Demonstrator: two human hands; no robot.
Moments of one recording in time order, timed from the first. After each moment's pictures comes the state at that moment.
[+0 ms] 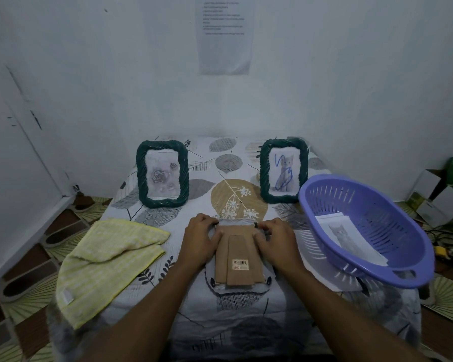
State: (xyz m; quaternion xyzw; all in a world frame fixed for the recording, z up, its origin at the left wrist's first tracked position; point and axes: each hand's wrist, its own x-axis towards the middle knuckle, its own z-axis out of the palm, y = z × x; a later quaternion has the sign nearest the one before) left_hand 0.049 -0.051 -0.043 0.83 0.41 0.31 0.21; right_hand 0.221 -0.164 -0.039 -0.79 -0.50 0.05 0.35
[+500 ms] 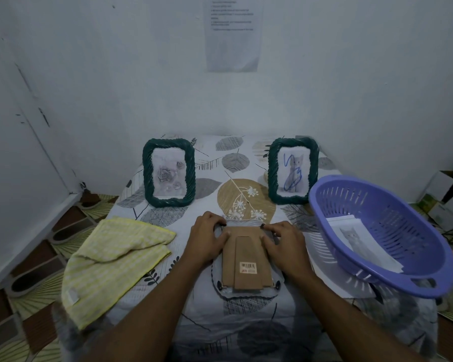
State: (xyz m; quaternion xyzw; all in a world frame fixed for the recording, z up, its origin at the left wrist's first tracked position) left_hand 0.047 -0.041 -0.043 0.85 0.38 0.29 0.23; right_hand 0.225 -0.160 -0.051 -0.78 -0.50 0.03 0.37
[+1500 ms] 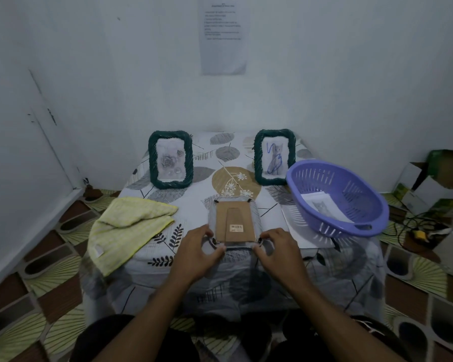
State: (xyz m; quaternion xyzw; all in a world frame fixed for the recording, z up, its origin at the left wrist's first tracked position) left_hand -0.027 -0.162 -0.042 0.83 0.41 0.30 0.24; right_hand 0.164 -0.276 -0.041 -0.79 -0.51 0.02 0.34
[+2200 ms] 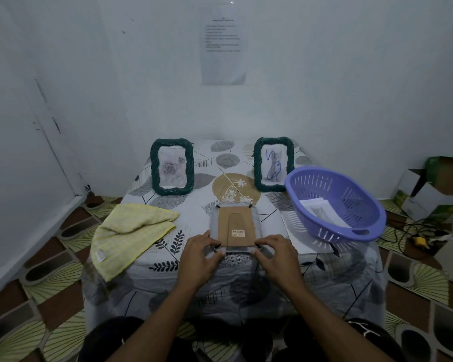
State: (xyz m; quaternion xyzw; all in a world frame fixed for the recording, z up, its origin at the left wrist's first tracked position) left_hand -0.024 -0.165 -0.049 0.79 0.40 0.33 0.33; right_hand 0.160 -0.276 -0.041 -0.79 -0.47 0.06 0.39
